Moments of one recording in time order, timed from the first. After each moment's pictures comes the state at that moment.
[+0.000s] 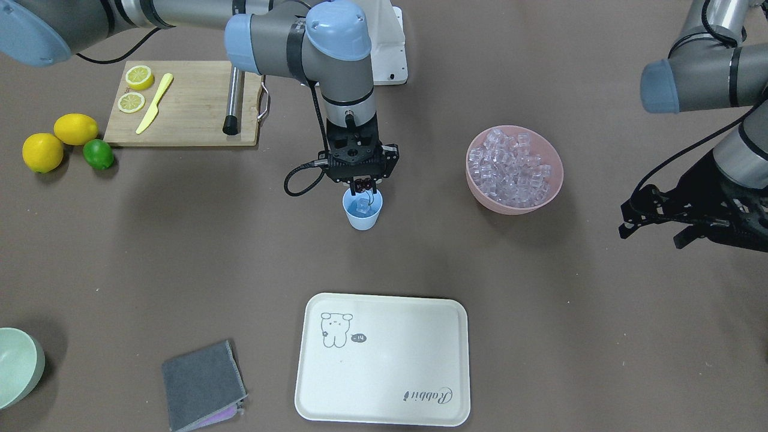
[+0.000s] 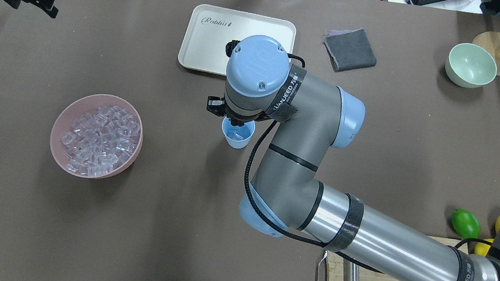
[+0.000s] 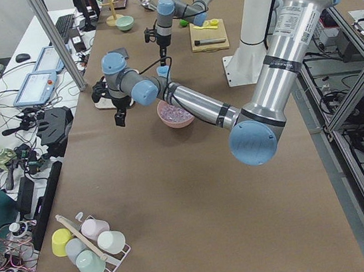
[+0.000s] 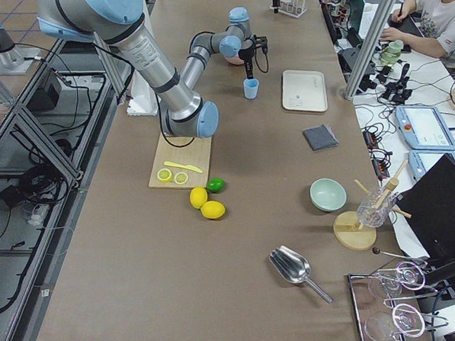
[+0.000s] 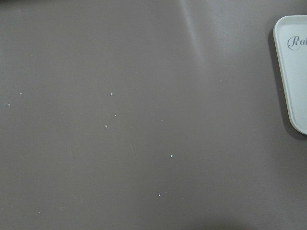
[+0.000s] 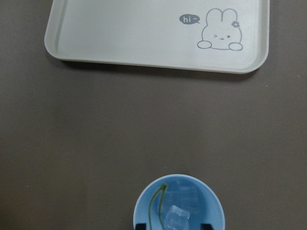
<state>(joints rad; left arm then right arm) -1.17 -1.97 -1.65 -1.75 -2.27 -0.53 0.52 -0.70 1.56 -1.56 1.76 1.21</state>
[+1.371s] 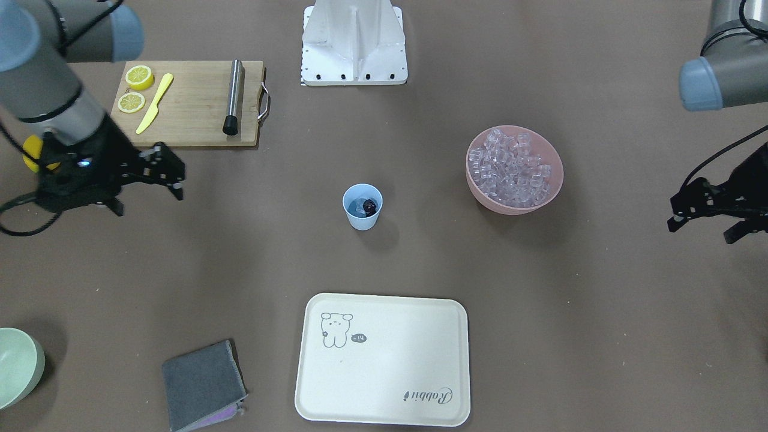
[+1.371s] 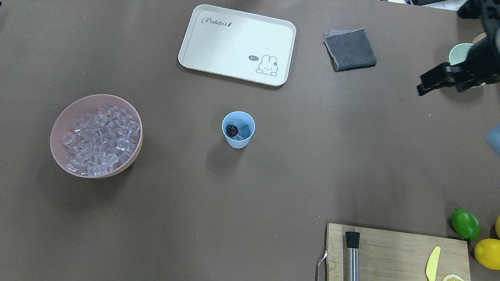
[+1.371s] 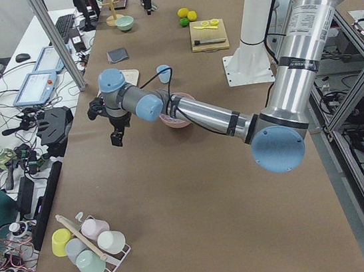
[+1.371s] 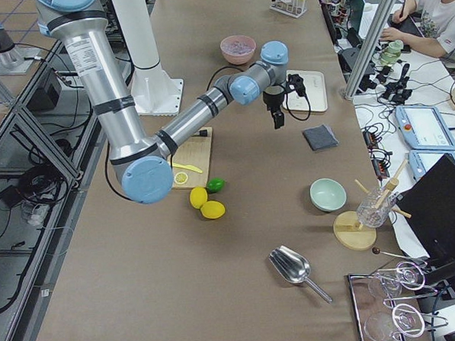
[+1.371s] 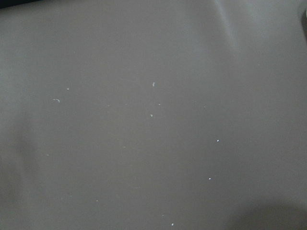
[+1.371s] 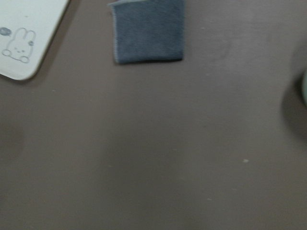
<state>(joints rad) -1.34 -1.85 -1.63 -1.72 -2.31 -0.22 1.15 -1.30 1.88 -1.56 2.31 0.40</state>
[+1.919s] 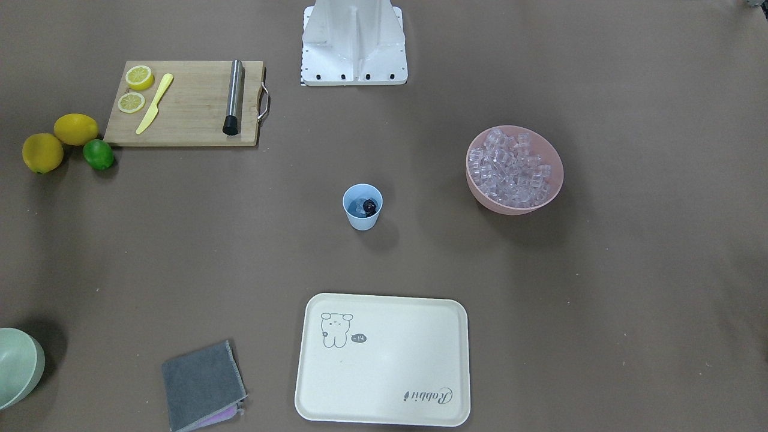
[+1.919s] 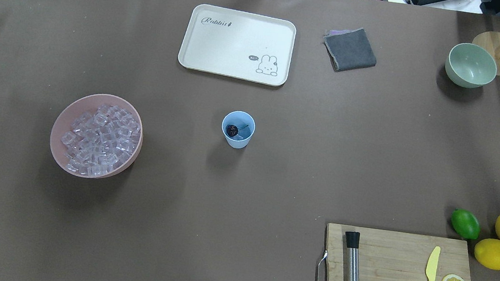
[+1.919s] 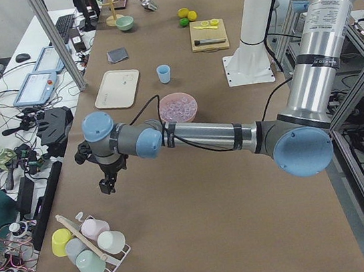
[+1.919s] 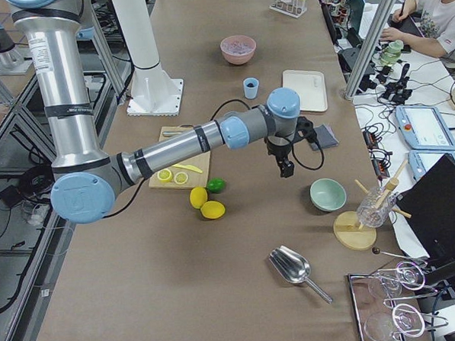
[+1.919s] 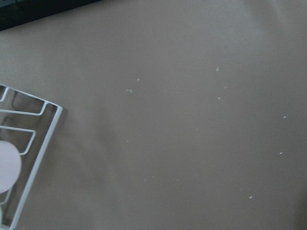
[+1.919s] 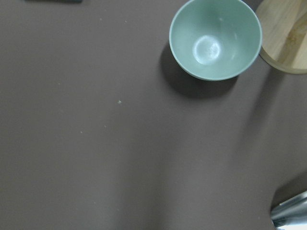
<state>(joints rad) -1.51 -1.83 -1.40 -1.71 -2.33 0.15 1.40 -1.49 1.77 -1.56 2.40 -0.11</state>
